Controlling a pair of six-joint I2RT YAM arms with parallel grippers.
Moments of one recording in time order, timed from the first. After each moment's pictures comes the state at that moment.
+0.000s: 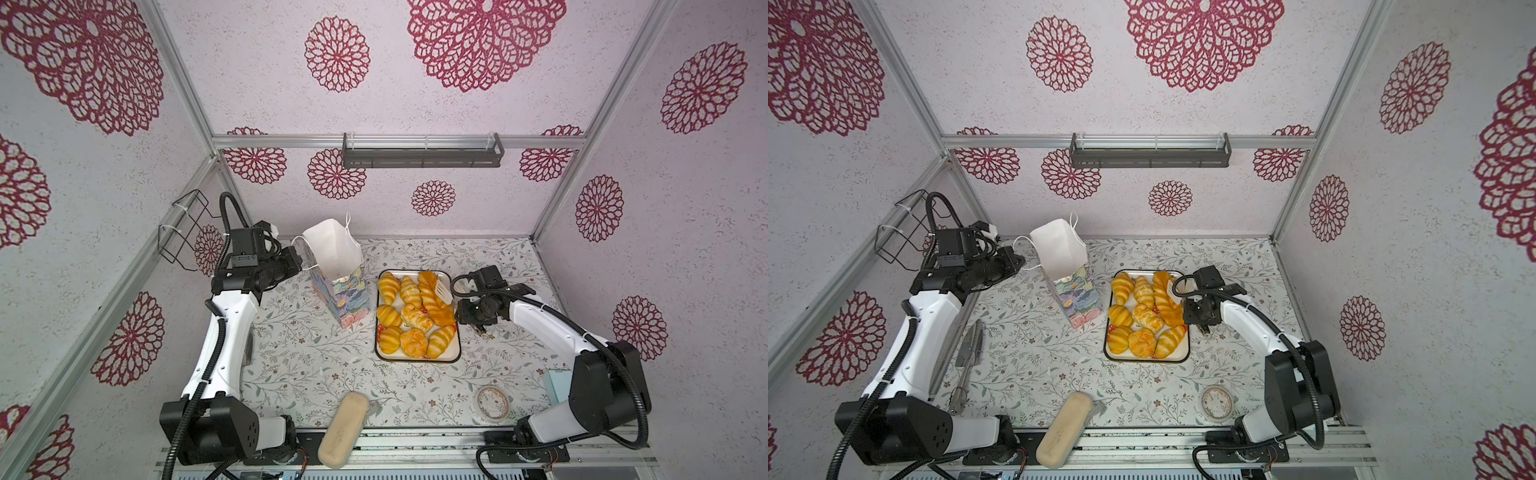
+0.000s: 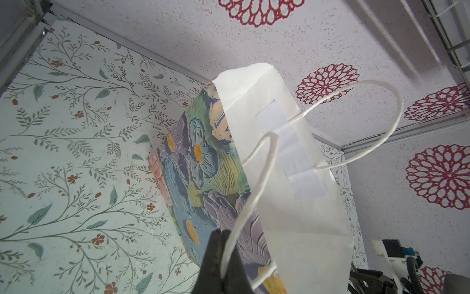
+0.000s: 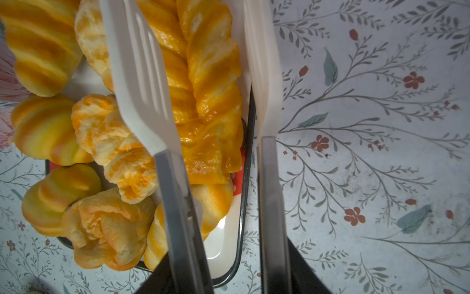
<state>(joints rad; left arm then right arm) 0.09 1.36 1.37 -0.68 0.34 -0.41 0.34 1.51 1.07 -0.71 -0.09 0.31</state>
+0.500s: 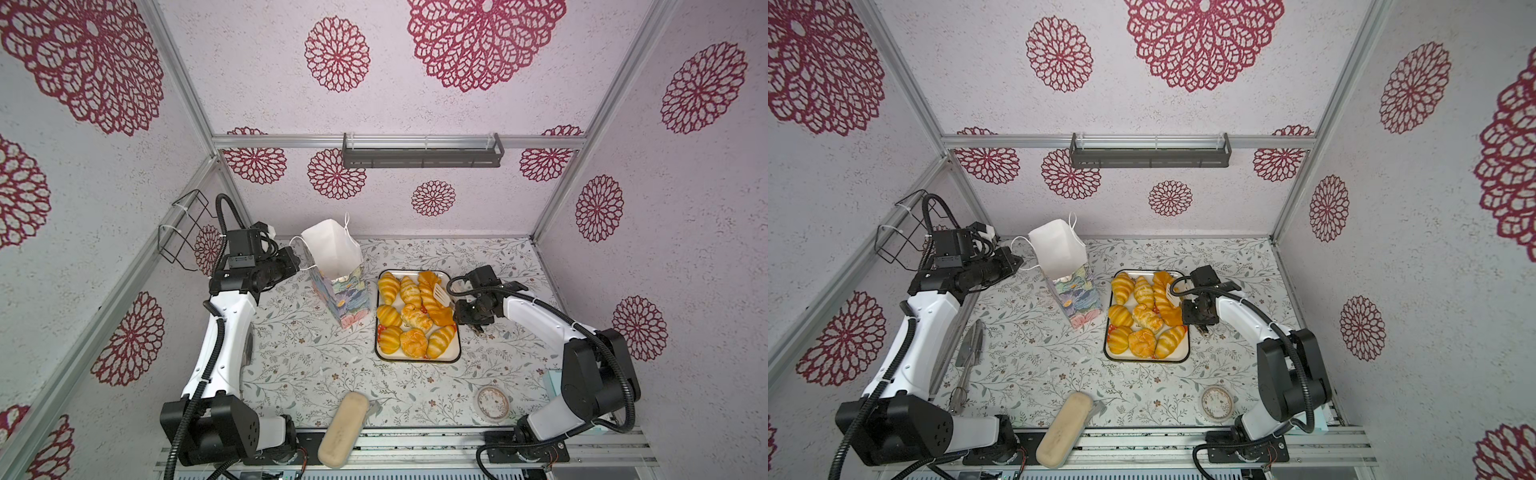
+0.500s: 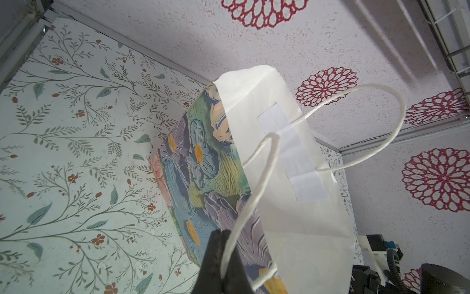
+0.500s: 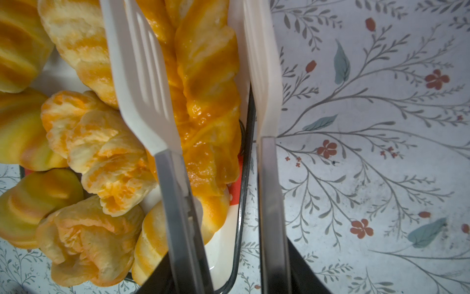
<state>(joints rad) 0.11 1.36 1.36 -0.67 0.36 -0.41 0.34 1.57 1.09 -0.71 -0.09 0.30</state>
